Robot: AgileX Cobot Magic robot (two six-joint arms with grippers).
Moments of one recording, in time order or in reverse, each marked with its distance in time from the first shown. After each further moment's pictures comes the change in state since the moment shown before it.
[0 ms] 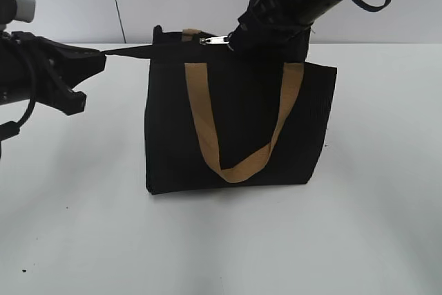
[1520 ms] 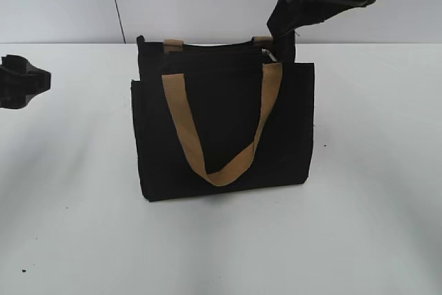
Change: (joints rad) left arm -0.011 -0.159 -0.015 -0.408 0.537 -0.002; right arm -0.043 -0.093 0.000 -0.233 0.022 0.301
